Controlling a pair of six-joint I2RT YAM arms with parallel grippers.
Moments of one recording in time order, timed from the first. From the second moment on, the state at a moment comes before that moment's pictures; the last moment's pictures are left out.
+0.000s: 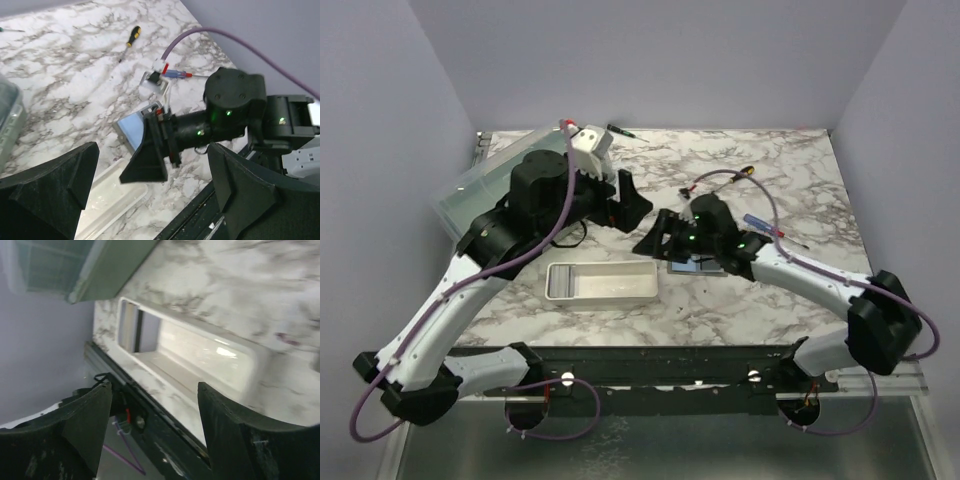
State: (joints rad) left arm -0.71 1.17 1.51 -0.65 0.12 -0.32; right arm 0.69 1.36 0.89 -0.08 -0.29 0.85
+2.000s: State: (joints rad) left arm -0.71 0.93 1.33 -0.71 0.01 -0.20; right arm 1.08 2.11 1.42 0.09 -0.10 1.18
